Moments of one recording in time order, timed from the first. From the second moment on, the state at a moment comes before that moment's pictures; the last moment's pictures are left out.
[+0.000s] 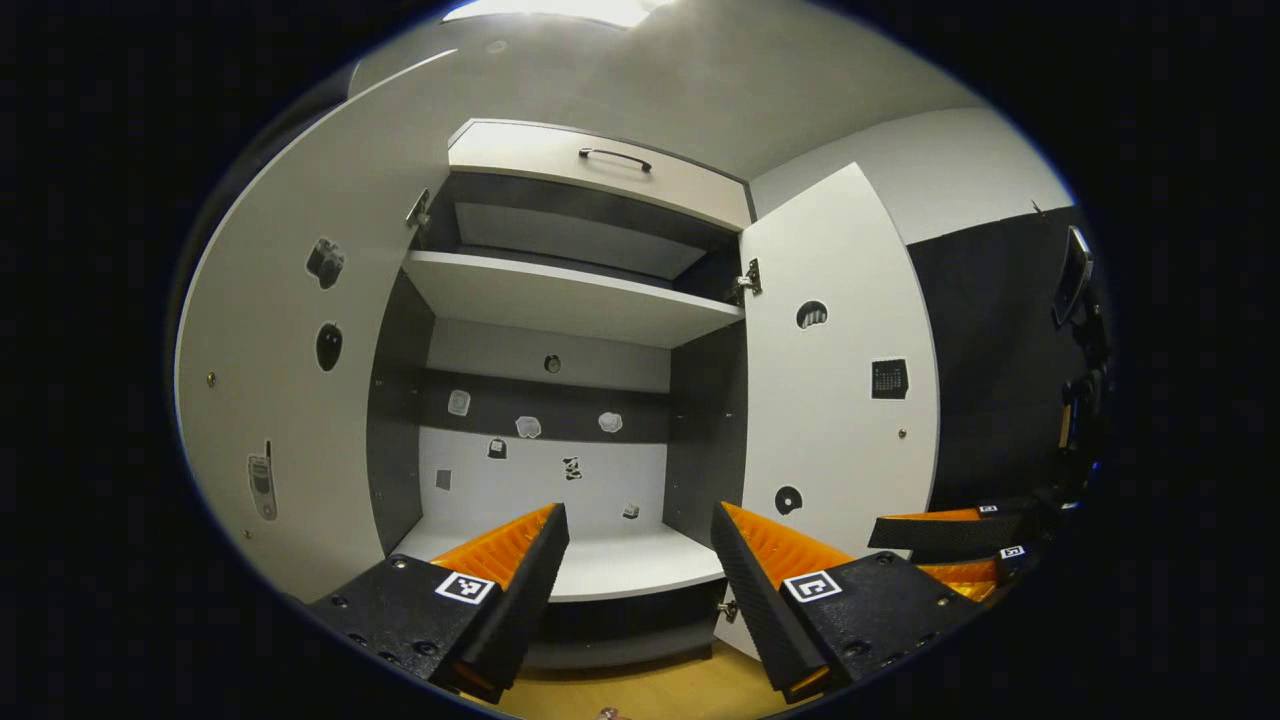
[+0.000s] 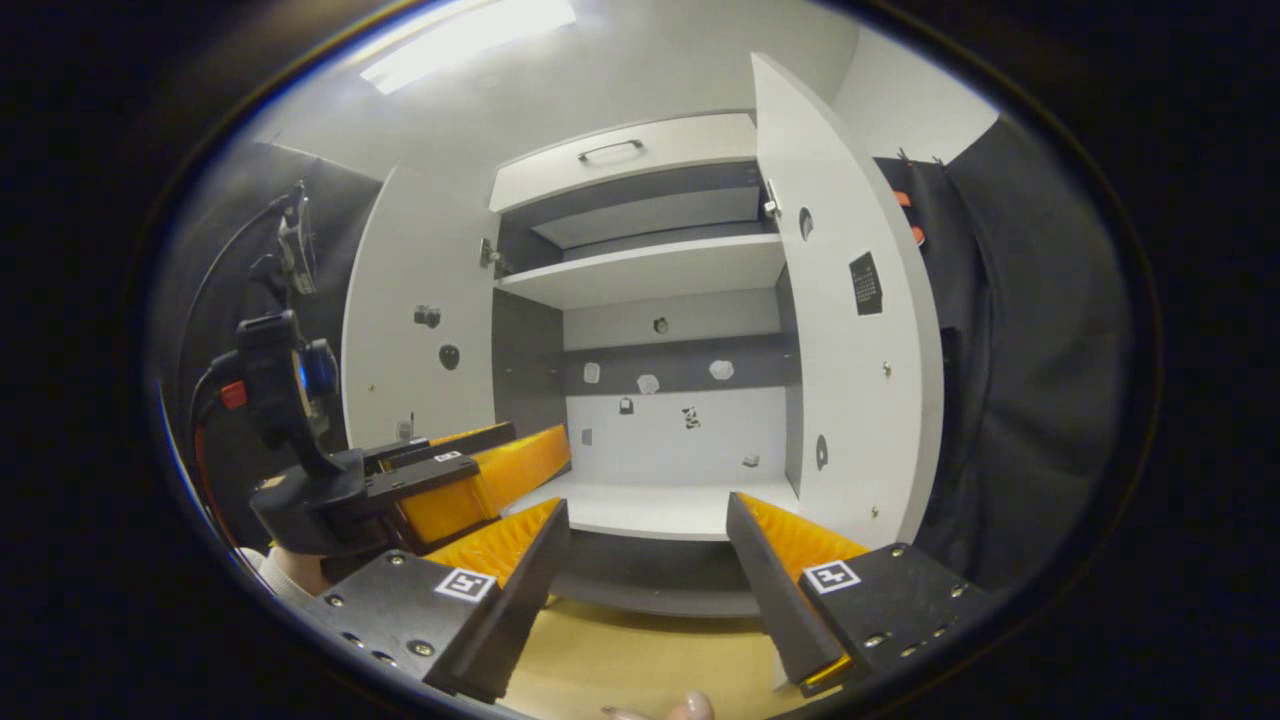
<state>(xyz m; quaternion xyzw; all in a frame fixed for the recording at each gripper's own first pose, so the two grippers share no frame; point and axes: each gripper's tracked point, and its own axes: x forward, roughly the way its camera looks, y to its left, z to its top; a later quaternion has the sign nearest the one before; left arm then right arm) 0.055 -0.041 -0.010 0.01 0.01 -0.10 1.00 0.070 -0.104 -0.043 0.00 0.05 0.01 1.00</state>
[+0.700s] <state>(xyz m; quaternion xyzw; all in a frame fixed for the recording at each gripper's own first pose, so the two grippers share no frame) 0.056 -0.037 -0.008 0.00 0.01 -0.10 0.99 0.071 -0.107 -0.042 0.00 0.05 0.00 1.00</state>
